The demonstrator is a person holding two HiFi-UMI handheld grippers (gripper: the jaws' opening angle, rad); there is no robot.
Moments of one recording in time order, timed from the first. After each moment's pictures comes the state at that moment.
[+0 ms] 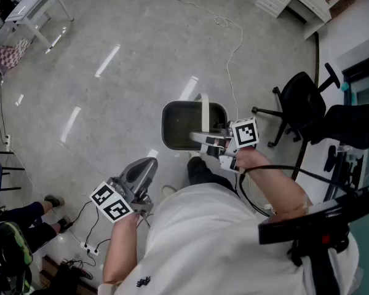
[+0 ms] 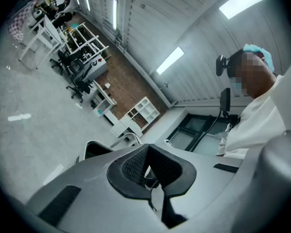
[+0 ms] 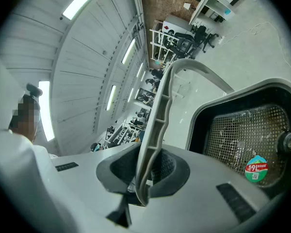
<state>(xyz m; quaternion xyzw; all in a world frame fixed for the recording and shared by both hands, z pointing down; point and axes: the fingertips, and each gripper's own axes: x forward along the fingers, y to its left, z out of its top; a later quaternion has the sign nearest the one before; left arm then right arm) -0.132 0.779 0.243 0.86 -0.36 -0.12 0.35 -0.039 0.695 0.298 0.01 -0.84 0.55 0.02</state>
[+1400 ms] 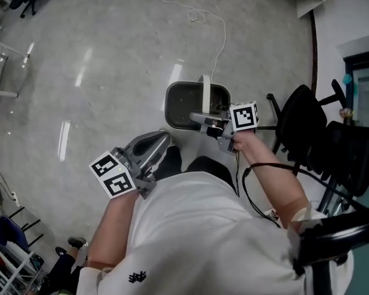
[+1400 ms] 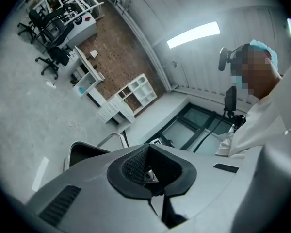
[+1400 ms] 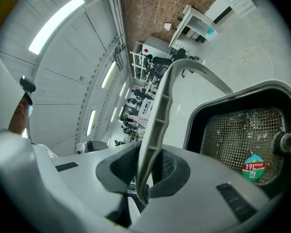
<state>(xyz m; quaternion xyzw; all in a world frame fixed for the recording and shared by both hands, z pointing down) -0.008 0.197 0.289 0.89 -0.20 -0.04 0.41 0.063 0.150 0.394 0.14 -0.81 0.58 -0.01</state>
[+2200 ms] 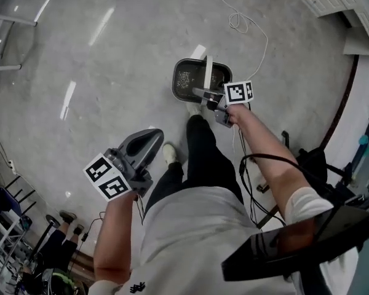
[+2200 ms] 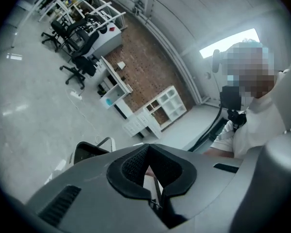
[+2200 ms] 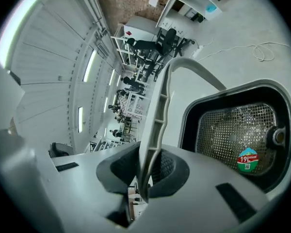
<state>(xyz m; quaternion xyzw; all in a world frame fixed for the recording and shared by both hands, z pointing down) -0.055 -0.134 0.368 0.83 -0.33 -0.06 0.45 0.027 -0.243 0.596 0.10 -0.78 0.60 0.10</state>
